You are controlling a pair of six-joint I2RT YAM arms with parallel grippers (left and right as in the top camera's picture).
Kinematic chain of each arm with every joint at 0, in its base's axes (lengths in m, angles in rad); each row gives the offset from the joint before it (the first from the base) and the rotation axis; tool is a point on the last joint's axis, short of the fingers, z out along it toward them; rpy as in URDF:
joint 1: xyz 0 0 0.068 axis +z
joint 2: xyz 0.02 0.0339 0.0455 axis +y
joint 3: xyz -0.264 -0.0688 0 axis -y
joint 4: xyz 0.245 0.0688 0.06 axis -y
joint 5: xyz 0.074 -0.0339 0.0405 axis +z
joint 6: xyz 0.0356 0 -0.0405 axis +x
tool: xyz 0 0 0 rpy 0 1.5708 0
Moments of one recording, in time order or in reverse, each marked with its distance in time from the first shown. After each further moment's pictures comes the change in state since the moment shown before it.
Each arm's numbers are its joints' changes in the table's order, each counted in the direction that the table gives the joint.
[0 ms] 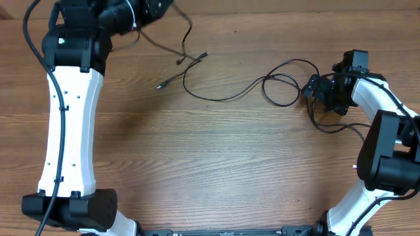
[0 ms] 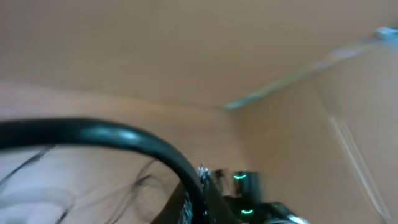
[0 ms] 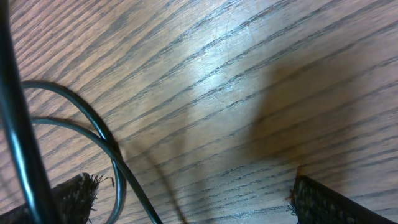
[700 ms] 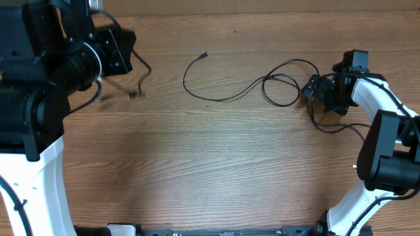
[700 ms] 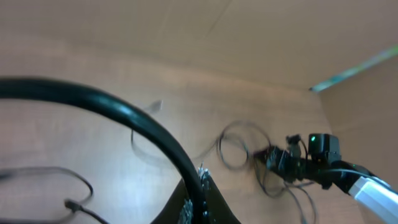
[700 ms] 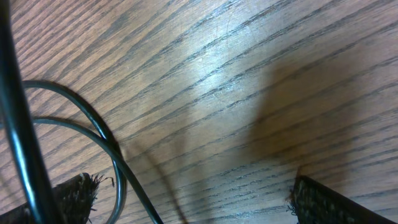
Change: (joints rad) left arm 0.000 -0.217 0.229 -0.623 0.298 0.238; right arm 0.000 0.000 0.000 0.000 0.002 0.000
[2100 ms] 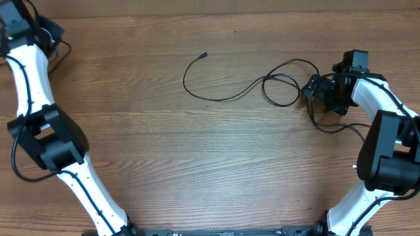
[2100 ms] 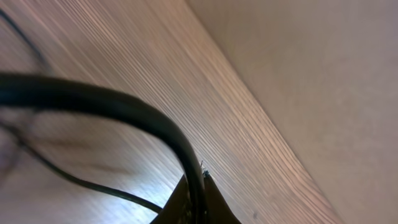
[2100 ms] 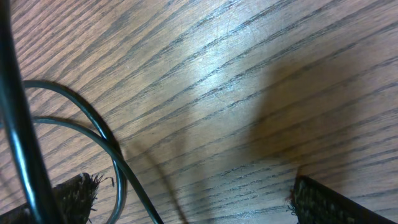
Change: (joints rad) left arm 0.497 0.878 -0.011 0.739 0.206 -0.240; right arm 0.000 0.000 0.000 0.000 0.001 0.000
